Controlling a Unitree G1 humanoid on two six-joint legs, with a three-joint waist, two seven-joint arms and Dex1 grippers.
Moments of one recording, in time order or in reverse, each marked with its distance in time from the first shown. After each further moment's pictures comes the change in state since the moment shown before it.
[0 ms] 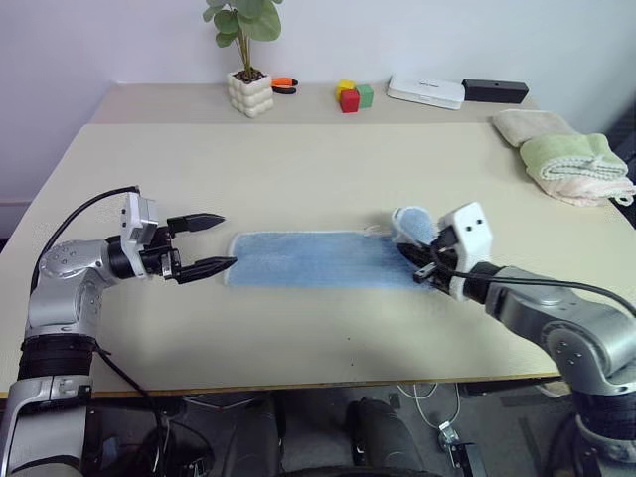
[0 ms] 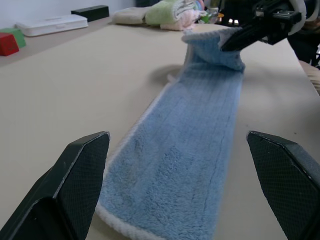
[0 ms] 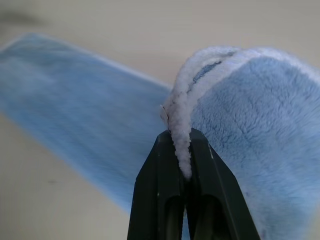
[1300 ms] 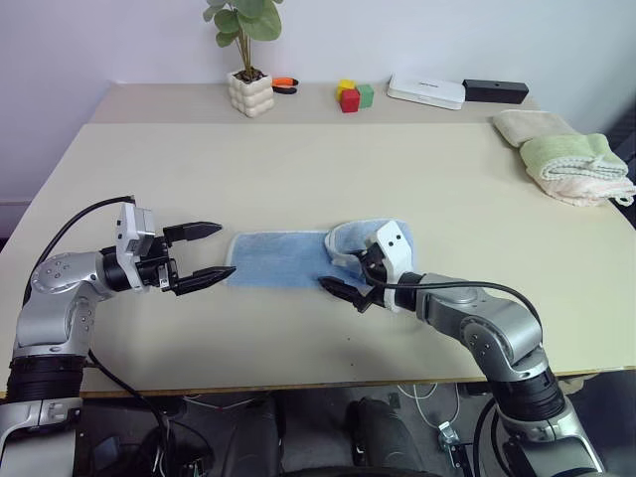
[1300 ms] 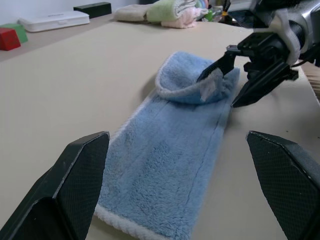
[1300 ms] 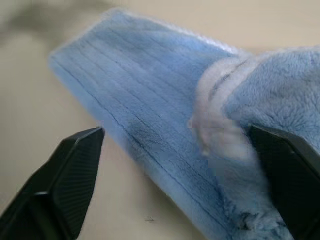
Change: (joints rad) left arm 0.095 0.017 0.027 -0.125 -0.036 0.043 0.049; right arm -0.091 0.292 0.136 0.107 -0.169 0.033 0.204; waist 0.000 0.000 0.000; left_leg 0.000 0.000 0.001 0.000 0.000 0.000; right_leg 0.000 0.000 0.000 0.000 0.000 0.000
